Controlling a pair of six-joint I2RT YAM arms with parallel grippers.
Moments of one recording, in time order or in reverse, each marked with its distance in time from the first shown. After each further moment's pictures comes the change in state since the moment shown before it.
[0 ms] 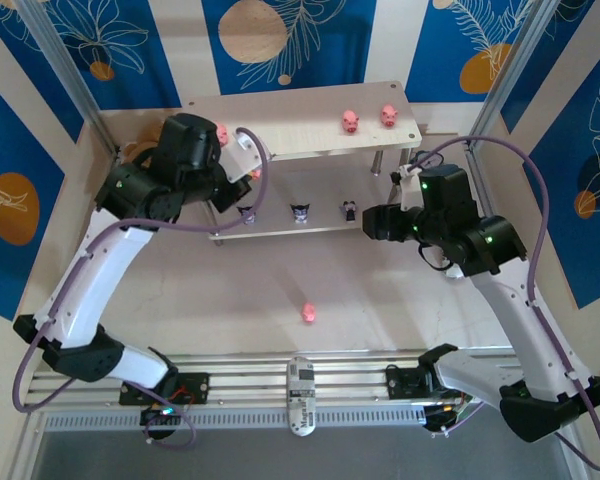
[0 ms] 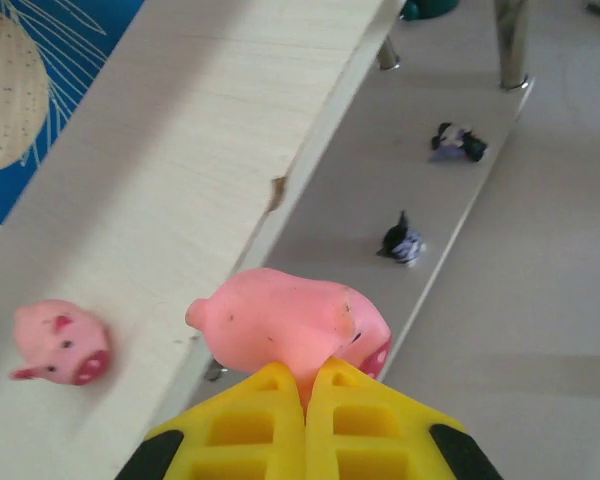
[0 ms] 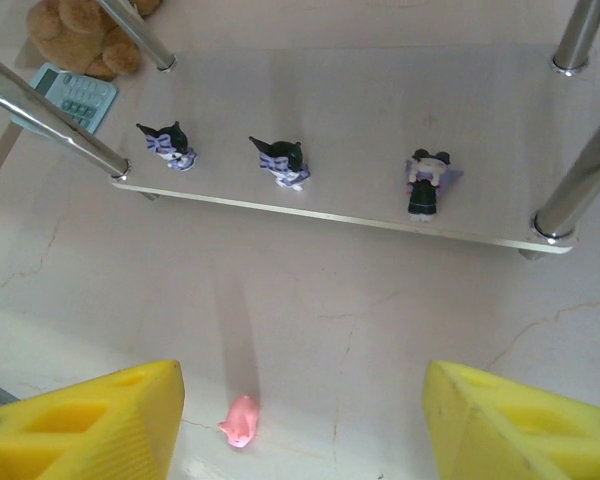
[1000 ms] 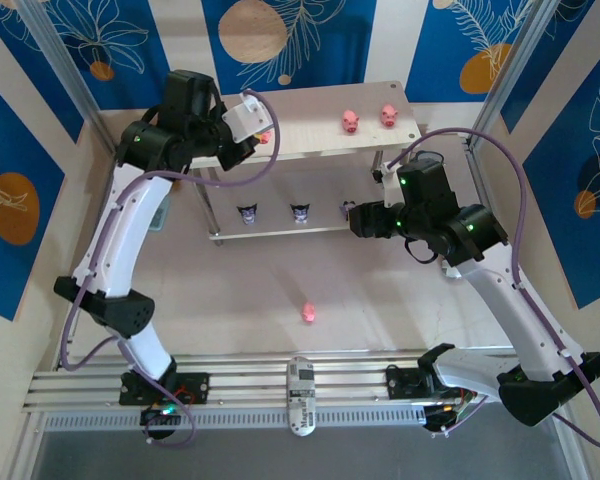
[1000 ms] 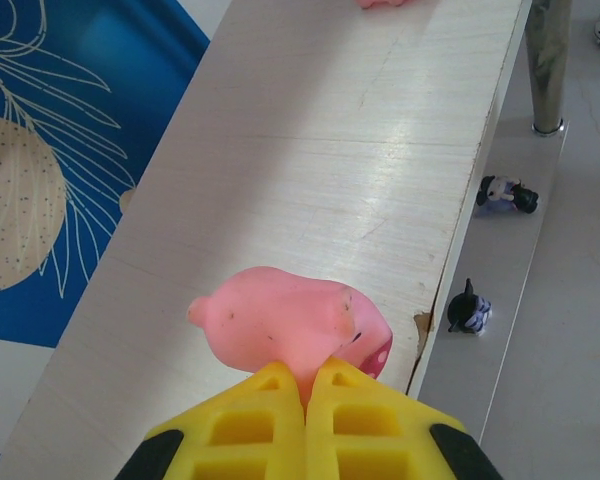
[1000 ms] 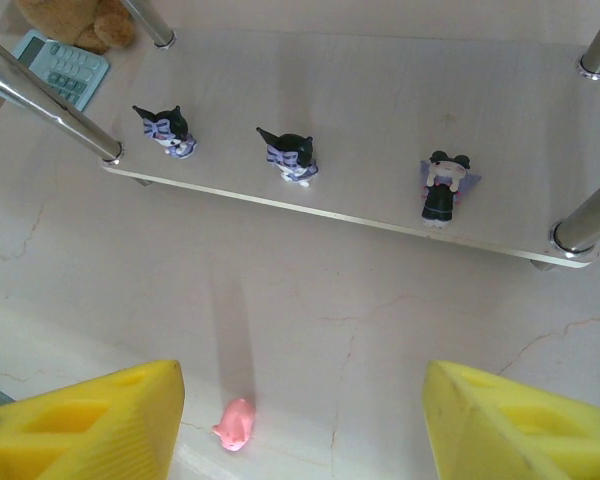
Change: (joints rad) left arm 0.155 0.271 0.279 0.045 0.248 0.178; right arm 0.074 0.075 0.026 0.008 0.056 0.000
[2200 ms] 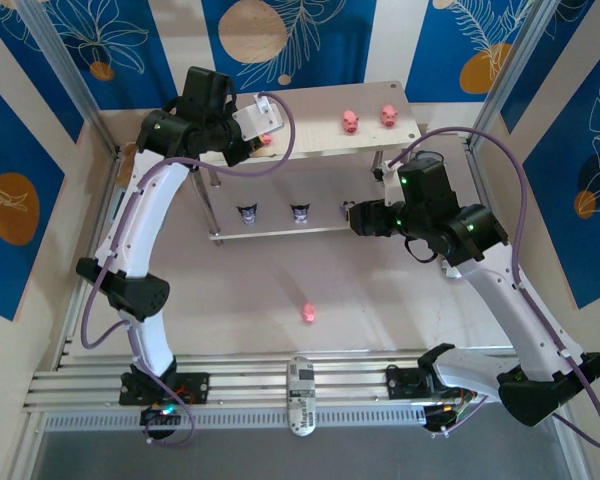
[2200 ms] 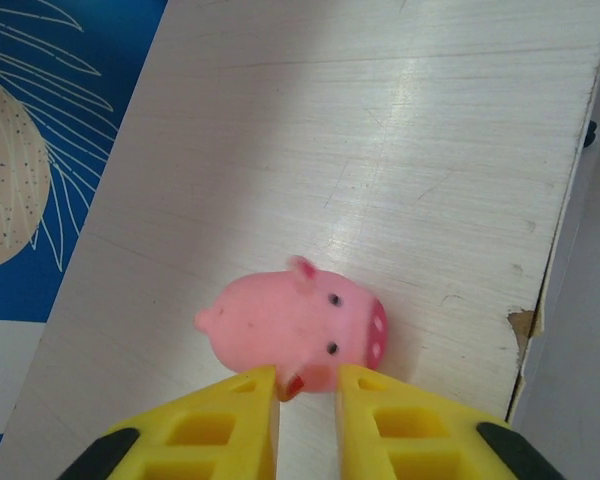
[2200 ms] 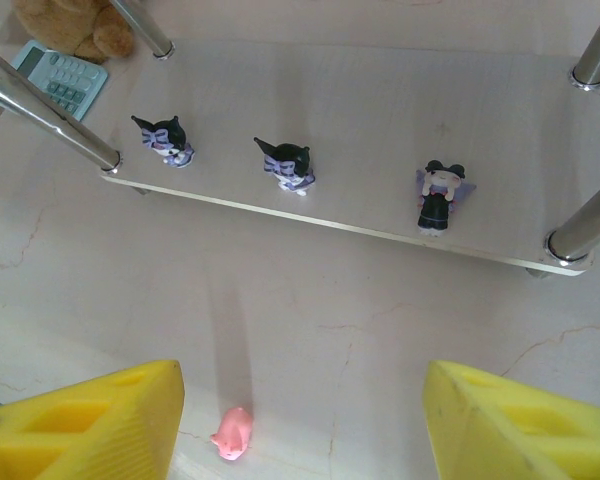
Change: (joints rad) left arm 0.000 0.134 0.124 -0.086 -0.096 0.077; right arm -0.006 0.000 0.000 0.014 0.006 0.000
